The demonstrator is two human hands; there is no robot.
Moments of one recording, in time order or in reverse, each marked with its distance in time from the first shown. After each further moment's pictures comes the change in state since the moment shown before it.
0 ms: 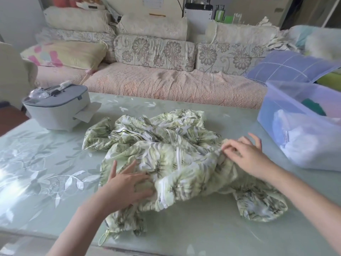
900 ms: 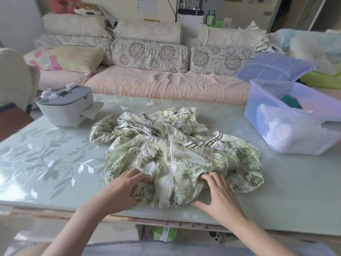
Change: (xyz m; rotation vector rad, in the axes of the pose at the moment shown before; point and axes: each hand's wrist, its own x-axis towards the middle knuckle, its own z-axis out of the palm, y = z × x) left_hand -0.060 0.005 0.017 -0.122 0.069 0.177; right_hand -0.121 -0.035 0.109 -0.141 0.114 -0.059
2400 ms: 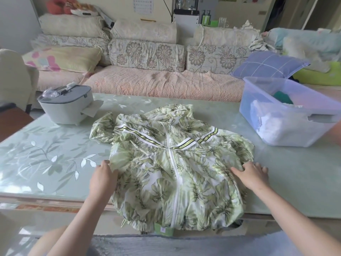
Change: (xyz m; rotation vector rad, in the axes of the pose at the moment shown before) left_hand -0.006 -0.016 0.005 -0.258 0.357 -0.859; right_hand 0.013 0.086 -0.040 -0.132 -0.071 0.780
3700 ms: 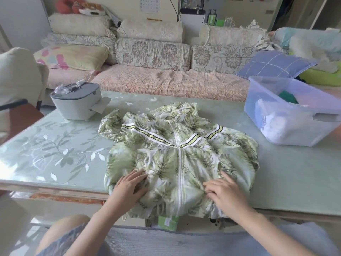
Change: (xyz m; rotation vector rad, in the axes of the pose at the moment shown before) left_hand -0.044 -0.025 0.027 0.196 -0.231 0.578; right_hand -0.095 -0.034 0.028 -0.005 0.114 -0.932
